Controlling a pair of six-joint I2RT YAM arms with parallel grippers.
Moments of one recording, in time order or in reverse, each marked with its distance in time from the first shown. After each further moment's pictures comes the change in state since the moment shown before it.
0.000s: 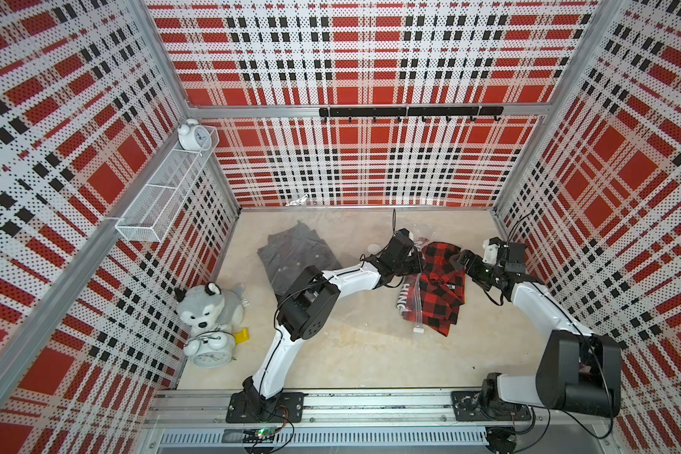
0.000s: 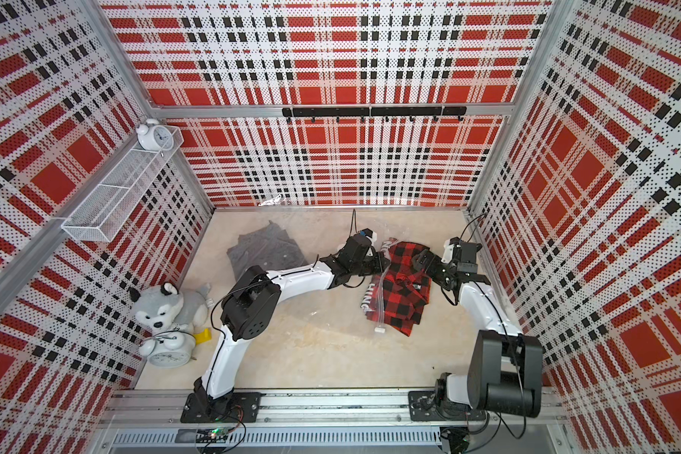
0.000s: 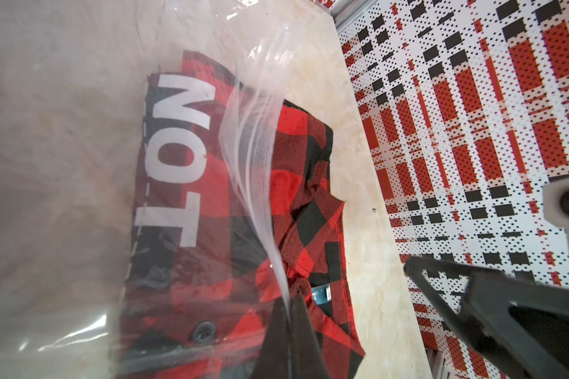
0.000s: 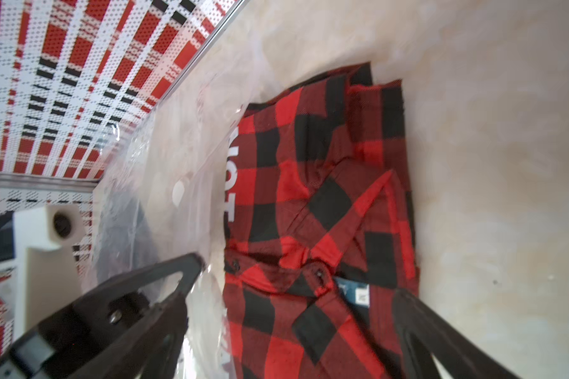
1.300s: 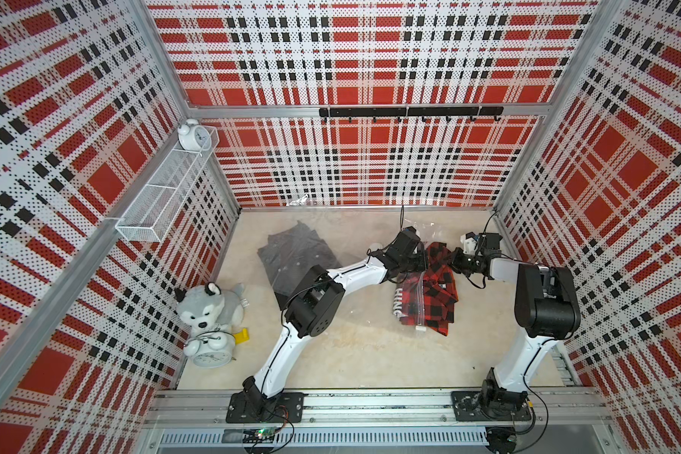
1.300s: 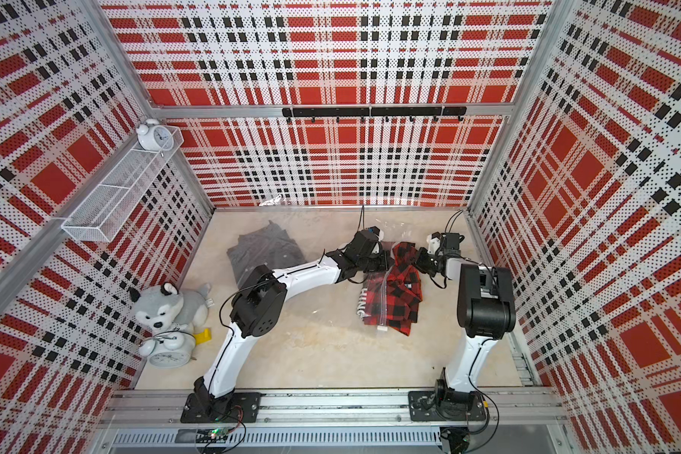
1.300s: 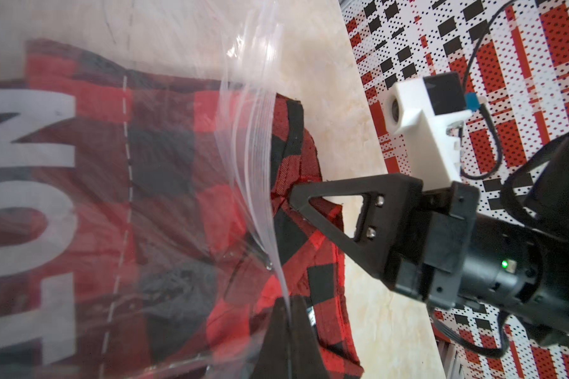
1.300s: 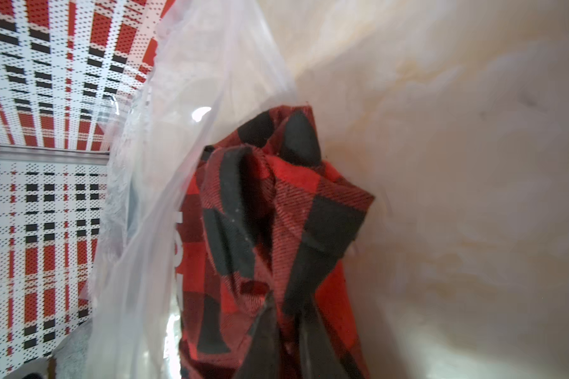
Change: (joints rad) left arm -0.013 0.083 0.174 -0.148 0.026 0.050; right arm 0.042 0.473 0.190 0.216 -0.209 -0.014
